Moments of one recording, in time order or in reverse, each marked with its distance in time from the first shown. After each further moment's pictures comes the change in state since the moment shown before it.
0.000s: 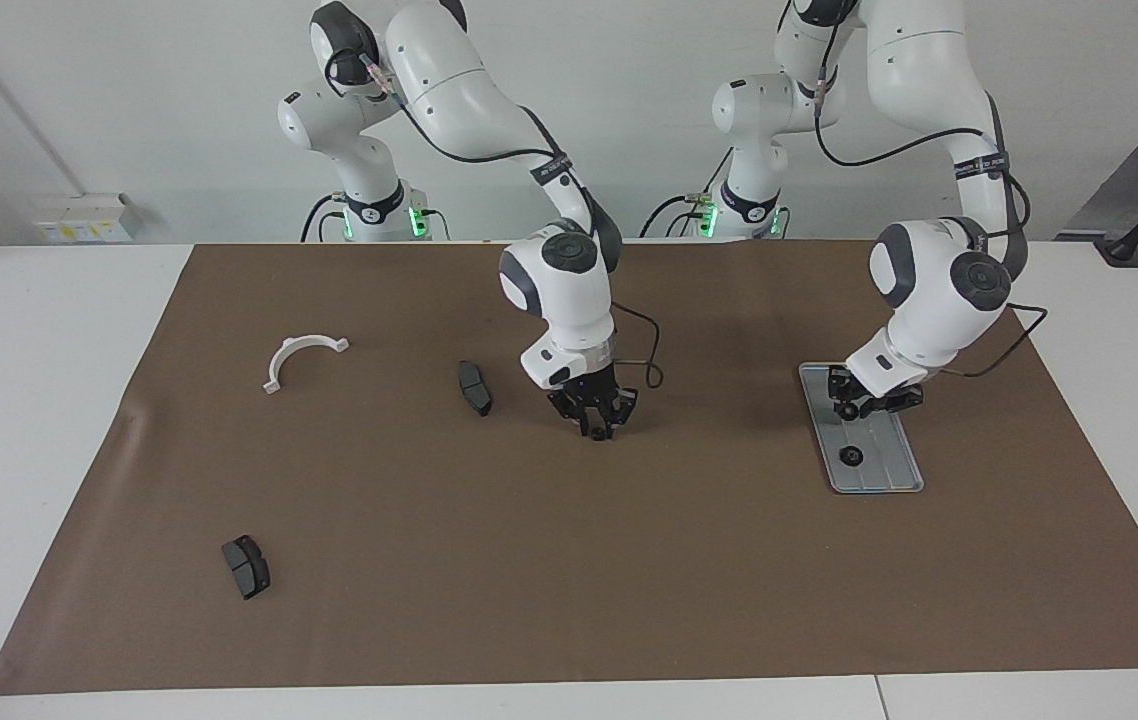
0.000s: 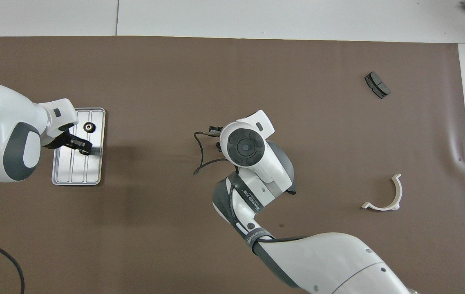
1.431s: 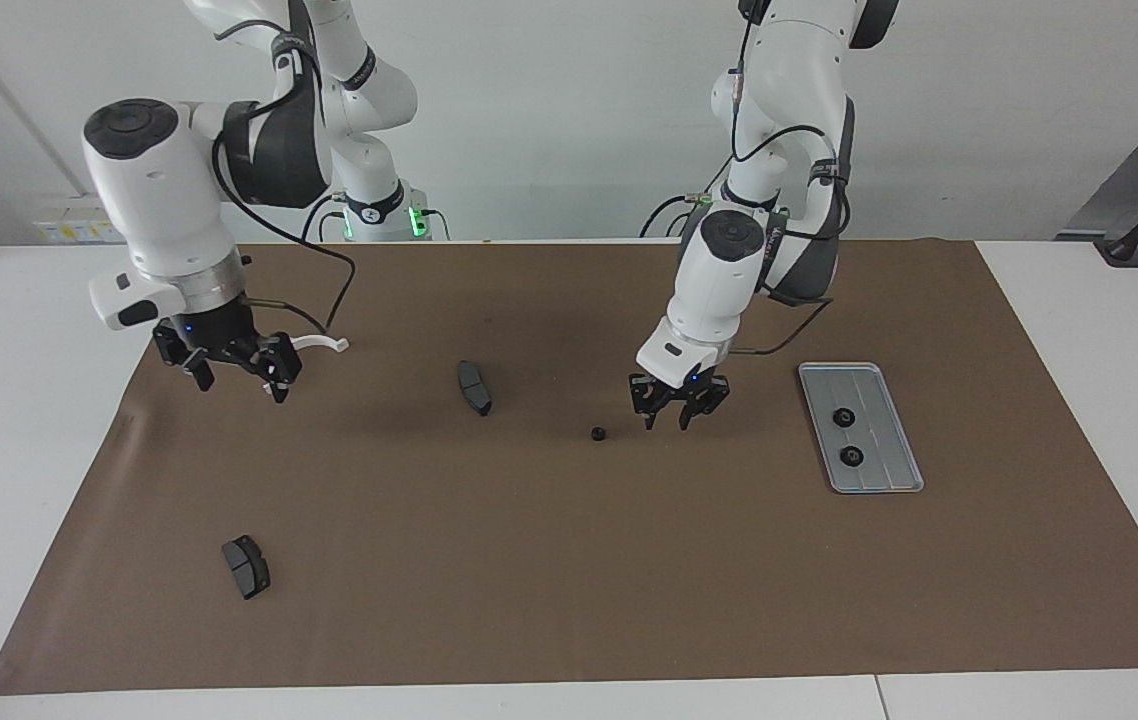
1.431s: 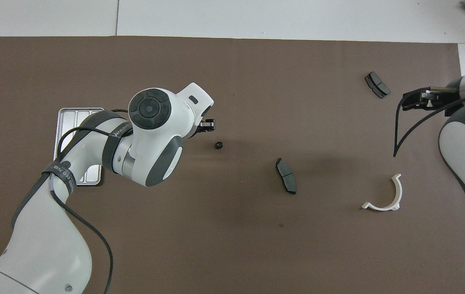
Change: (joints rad) left arm -0.491 0.159 -0.030 0.246 -0.010 0.152 -0.815; right arm -0.628 -0.447 0.050 0.014 -0.002 -0.626 -0.722
